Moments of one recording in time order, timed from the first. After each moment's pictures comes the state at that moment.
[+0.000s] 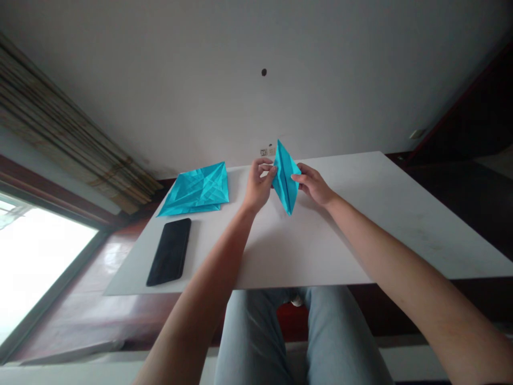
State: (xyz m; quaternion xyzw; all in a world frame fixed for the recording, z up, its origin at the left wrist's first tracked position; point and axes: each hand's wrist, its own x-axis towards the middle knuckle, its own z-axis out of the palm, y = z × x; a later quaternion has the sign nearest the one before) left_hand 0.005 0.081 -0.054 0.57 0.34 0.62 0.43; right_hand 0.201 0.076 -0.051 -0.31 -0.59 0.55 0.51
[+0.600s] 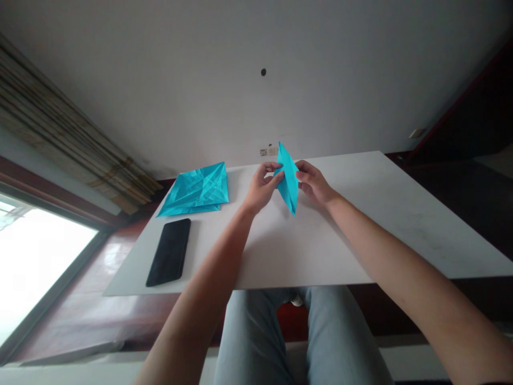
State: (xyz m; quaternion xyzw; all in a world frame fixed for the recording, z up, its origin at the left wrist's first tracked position) left_hand 0.004 0.081 -0.059 0.59 0.32 0.59 0.45; right_hand 0.202 0.077 -0.051 -0.27 -0.56 0.57 0.54
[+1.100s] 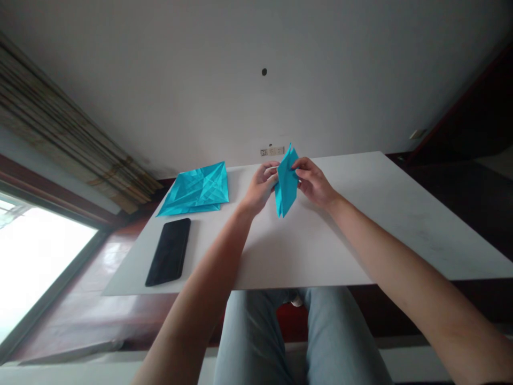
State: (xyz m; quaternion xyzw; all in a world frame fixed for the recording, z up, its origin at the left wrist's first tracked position) left_hand 0.002 0.076 -0.057 0.53 0.27 0.55 0.59; right_hand 0.198 0.073 -0.047 -0.25 -0.56 0.56 0.56
